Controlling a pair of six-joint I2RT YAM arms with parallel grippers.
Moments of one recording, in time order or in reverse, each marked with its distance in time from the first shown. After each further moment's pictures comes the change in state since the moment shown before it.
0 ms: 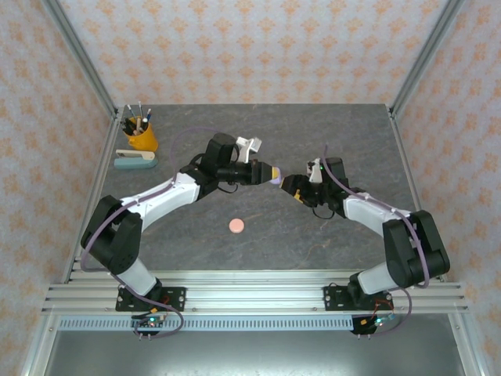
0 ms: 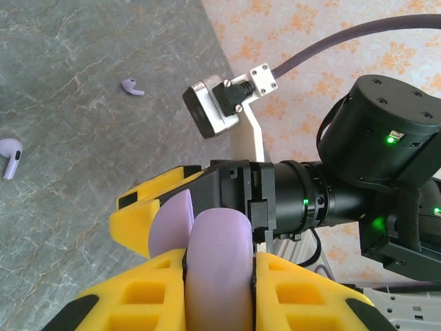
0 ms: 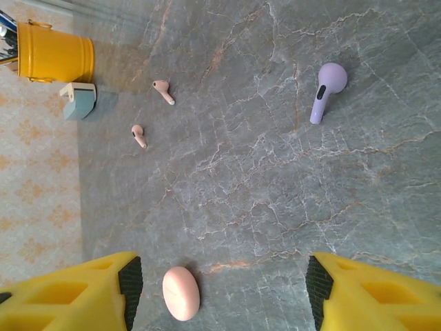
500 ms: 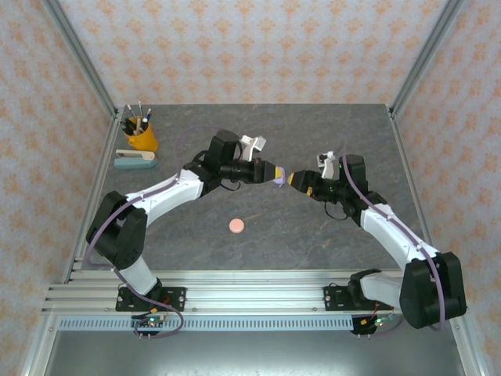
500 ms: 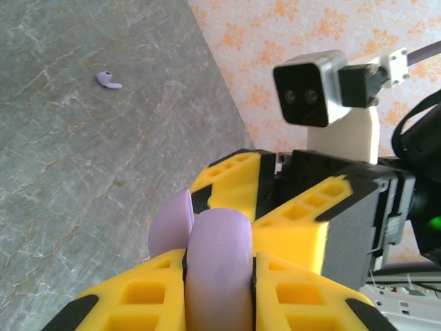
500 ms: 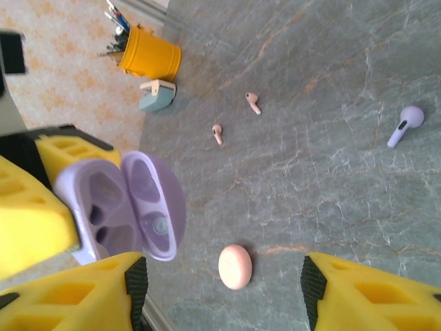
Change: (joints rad) left arm 0.000 0.053 0.055 0.000 0.078 0.001; right arm -0.063 -0.264 -0.007 -0.108 -0.134 -0.108
